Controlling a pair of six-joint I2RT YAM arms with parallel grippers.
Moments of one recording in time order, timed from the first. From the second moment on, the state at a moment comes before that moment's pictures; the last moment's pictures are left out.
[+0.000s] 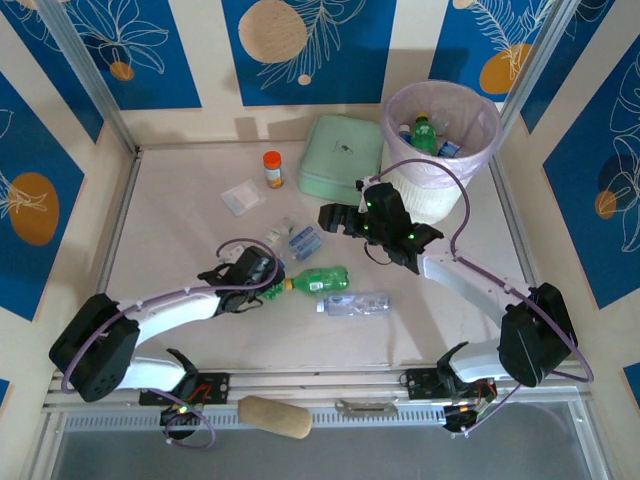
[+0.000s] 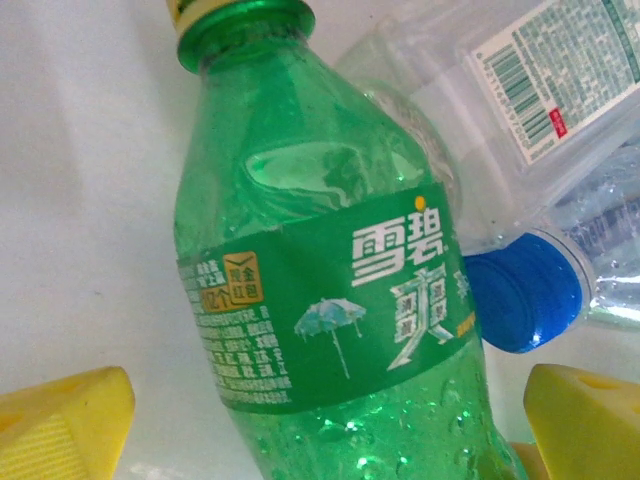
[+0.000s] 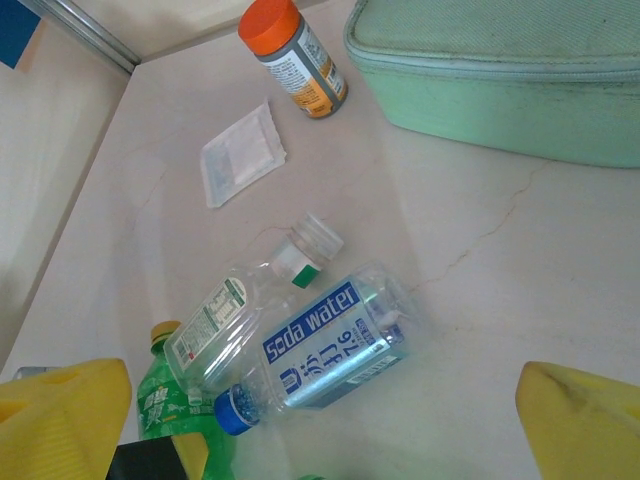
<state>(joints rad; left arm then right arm) -0.71 1.31 0.59 -0.29 -0.29 -1.13 0.60 1.36 0.97 -0.18 -0.04 0.60</state>
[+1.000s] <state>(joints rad) -0.71 1.33 0.61 -0.33 -0.27 -1.06 0.60 1.39 1.01 -0.19 -0.01 0.60</state>
